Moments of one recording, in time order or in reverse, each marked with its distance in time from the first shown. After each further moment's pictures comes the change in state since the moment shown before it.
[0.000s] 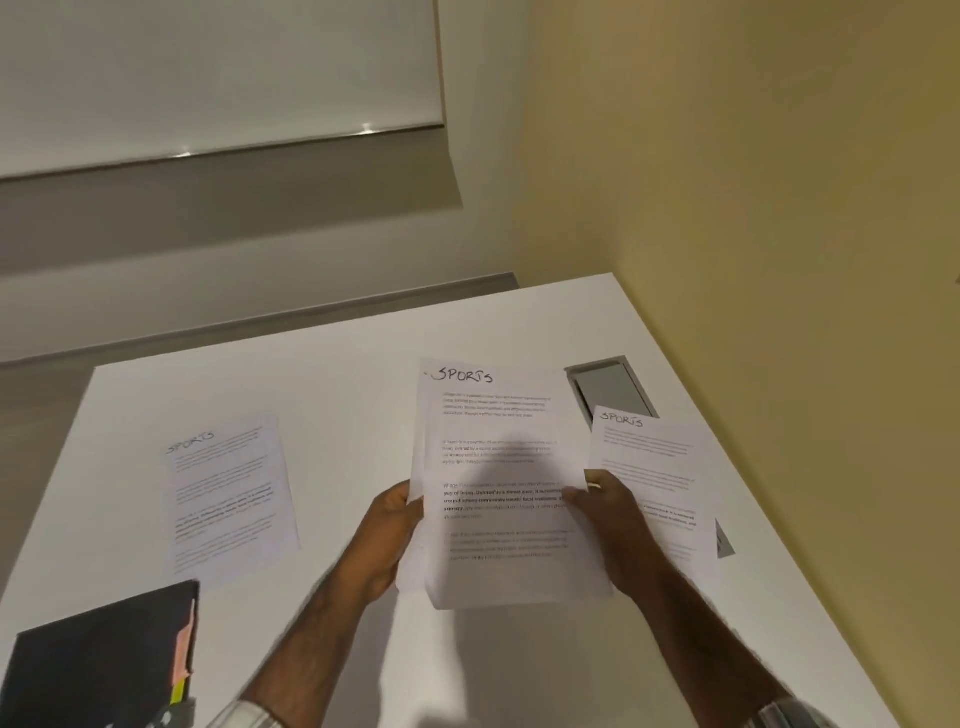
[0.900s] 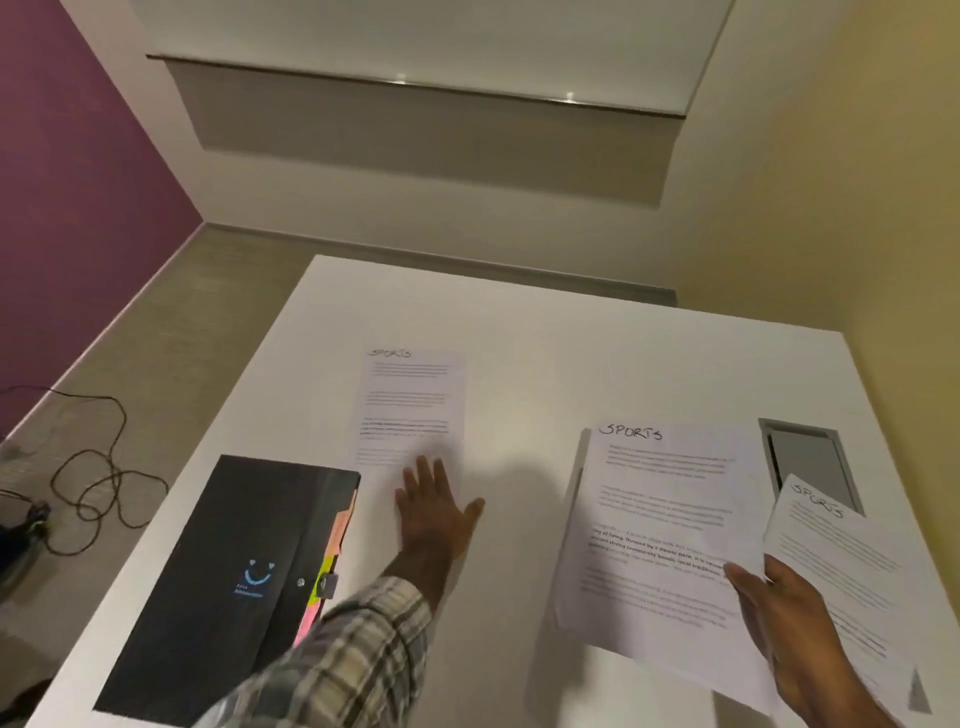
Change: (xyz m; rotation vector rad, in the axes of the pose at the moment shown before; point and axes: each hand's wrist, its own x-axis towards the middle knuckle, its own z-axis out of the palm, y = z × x) left_hand 0.032 -0.118 -0.171 1.165 0.520 -0.278; right_hand -0.006 0.023 0.052 0.057 -0.023 0.076
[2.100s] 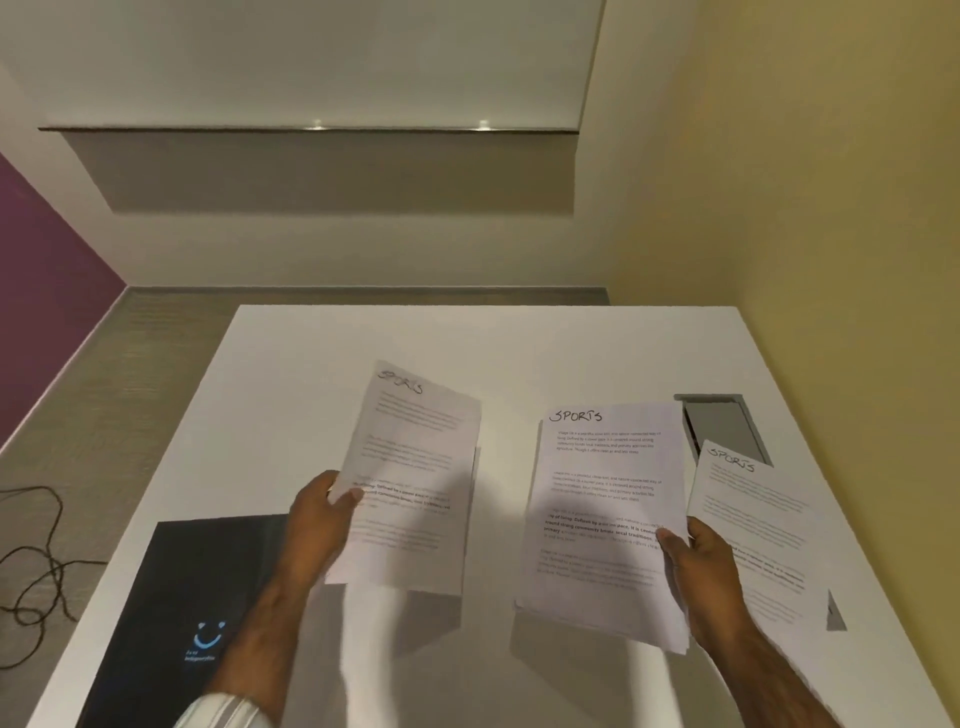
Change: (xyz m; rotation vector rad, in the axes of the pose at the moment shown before) left_hand -0.054 -0.029 -0.115 -0.888 0.171 0.057; right_hand 0.000 0.010 -0.010 -0.121 0.136 -0.128
